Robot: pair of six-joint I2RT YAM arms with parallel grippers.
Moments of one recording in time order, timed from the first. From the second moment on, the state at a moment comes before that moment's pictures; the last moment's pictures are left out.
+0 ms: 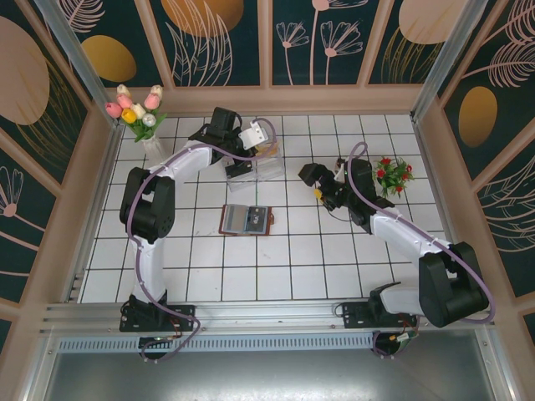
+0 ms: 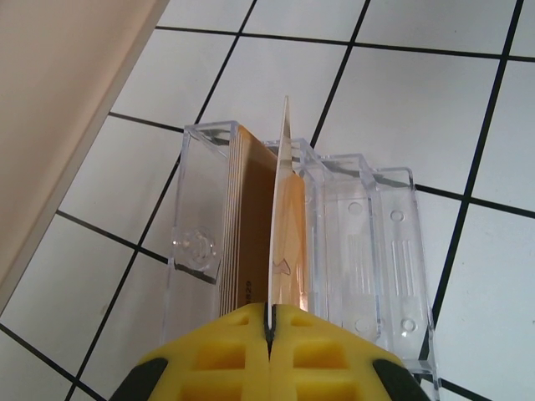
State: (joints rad) left arm -0.38 2.10 1.65 -0.33 0.37 0.73; right arm 0.36 1.30 0.69 0.09 -0.42 1.04
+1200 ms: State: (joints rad) left arm -0.38 1.83 1.44 -0.13 0.22 0.24; right arm 0.46 1.32 0.73 0.06 -0.36 1.01
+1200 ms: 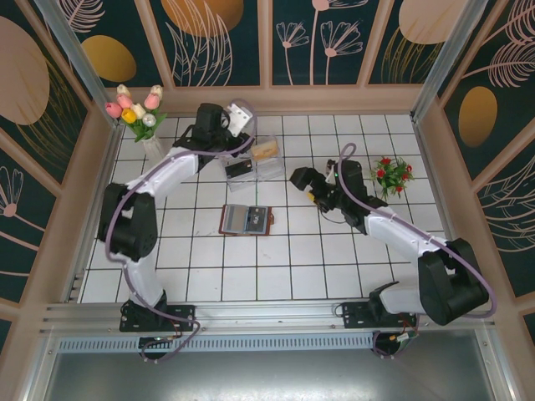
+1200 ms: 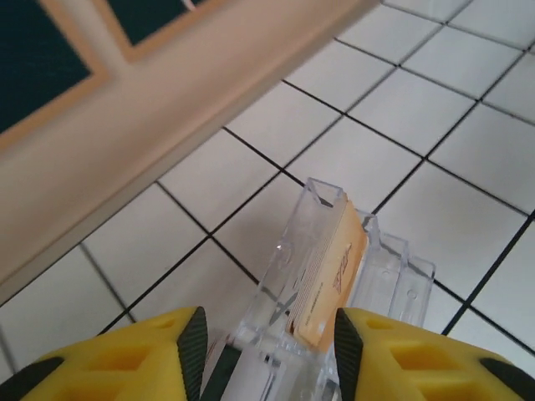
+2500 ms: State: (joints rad) left arm -0.37 1.36 0.68 -0.06 0.24 -0.75; right arm 0.92 1.90 1.22 -0.29 0.13 1.11
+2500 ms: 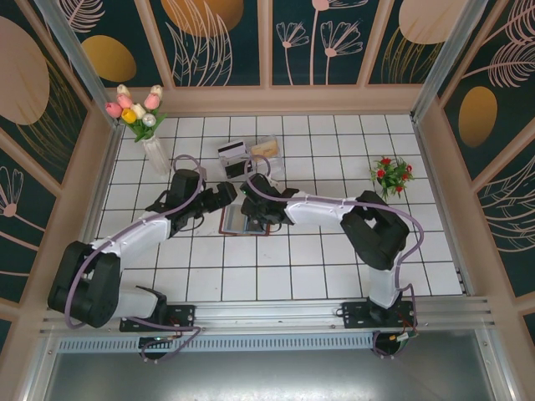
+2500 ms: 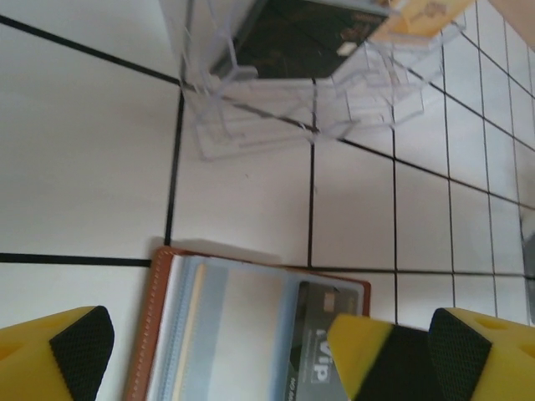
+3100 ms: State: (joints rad) left arm -0.44 1.54 0.76 -0.05 0.51 -0.73; right arm 0.90 1.90 1.18 -0.35 0.16 1.13
